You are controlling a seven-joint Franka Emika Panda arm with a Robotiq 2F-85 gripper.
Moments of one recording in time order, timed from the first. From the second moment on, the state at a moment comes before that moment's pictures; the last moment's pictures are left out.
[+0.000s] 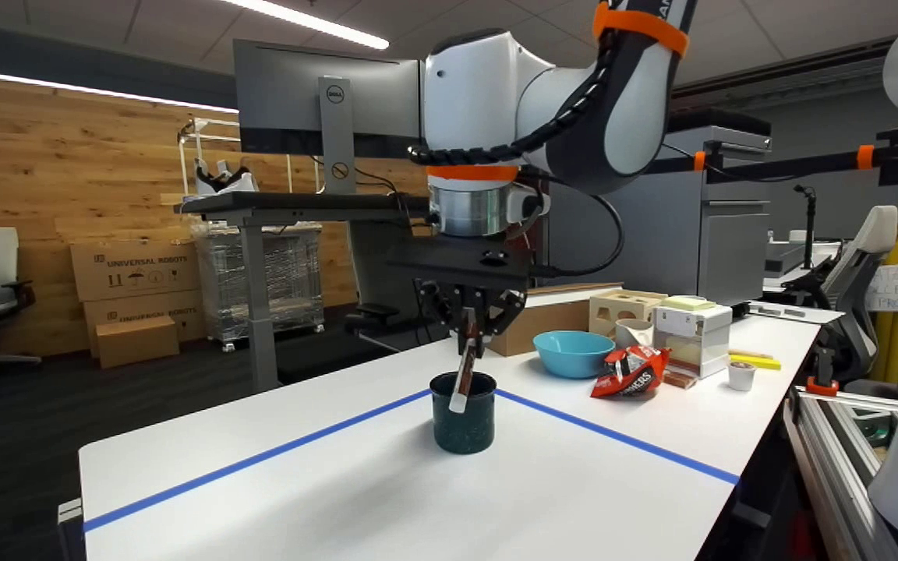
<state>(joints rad) 0.20 0.05 -0.26 -2.67 -1.06 2.81 2.21</state>
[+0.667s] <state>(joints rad) 0.24 0.08 -0.20 -2.74 -1.15 2.80 2.12</state>
